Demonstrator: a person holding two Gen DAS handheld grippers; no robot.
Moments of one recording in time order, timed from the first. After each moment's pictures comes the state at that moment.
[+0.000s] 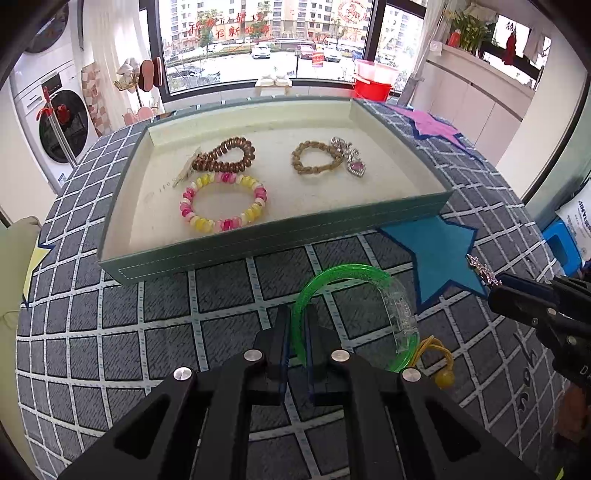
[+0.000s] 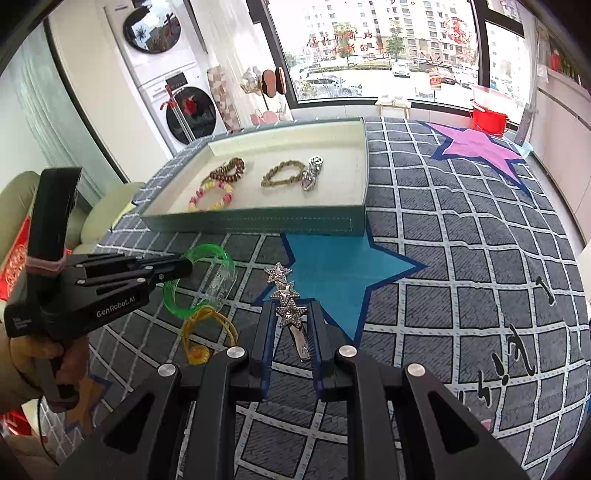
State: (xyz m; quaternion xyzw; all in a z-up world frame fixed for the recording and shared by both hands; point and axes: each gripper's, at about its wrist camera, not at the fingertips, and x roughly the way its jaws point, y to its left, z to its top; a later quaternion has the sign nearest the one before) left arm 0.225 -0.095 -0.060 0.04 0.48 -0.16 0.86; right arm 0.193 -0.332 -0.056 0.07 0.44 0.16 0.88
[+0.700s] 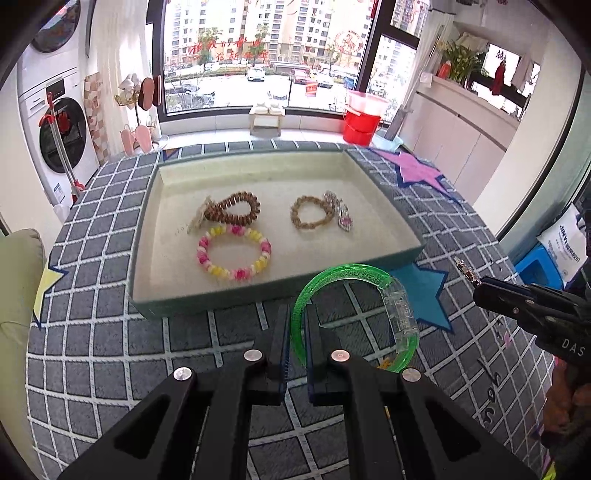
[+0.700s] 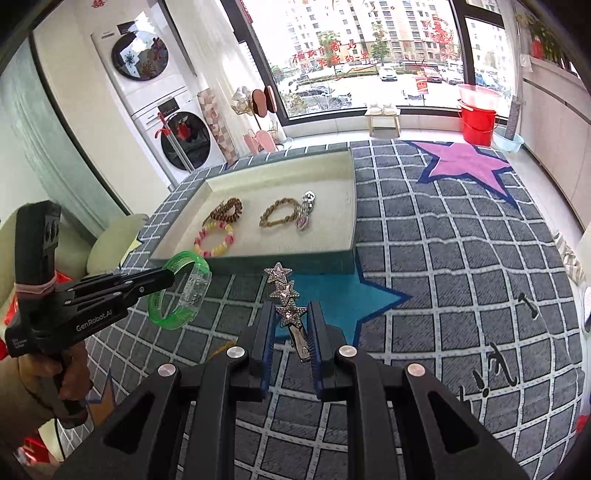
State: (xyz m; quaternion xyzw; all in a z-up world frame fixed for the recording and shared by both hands) left arm 0.226 -0.075 -0.014 0.00 0.44 -0.19 0.88; right arm 0.206 -0.347 -0.023 0.11 0.42 0.15 0.89
